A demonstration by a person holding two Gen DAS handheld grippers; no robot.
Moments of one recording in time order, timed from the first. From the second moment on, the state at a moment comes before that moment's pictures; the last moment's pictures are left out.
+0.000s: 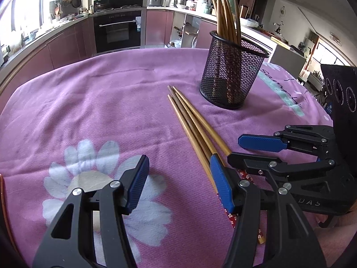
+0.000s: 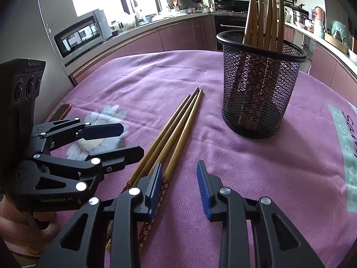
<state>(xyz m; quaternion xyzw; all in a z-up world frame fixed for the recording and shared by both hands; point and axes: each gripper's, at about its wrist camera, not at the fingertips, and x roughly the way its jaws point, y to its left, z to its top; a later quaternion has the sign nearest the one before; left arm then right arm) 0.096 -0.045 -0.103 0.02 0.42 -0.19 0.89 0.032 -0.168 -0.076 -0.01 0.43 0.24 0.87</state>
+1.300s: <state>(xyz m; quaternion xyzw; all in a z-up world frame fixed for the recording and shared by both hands) 0.119 -0.048 -0.107 0.04 0.43 -0.16 0.89 0.055 -0.159 -0.075 -0.03 0.43 0.23 0.87</state>
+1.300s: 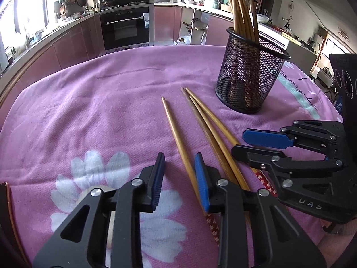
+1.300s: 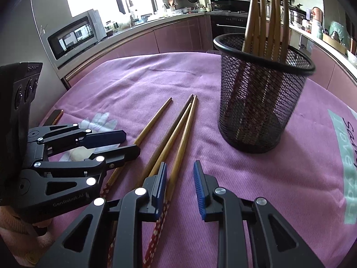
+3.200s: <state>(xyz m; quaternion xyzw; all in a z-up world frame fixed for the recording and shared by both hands) 0.081 -0.030 -0.005 -0.05 0.34 -0.25 0.91 0.022 -0.226 -0.003 0.08 0.33 0.27 0.90</state>
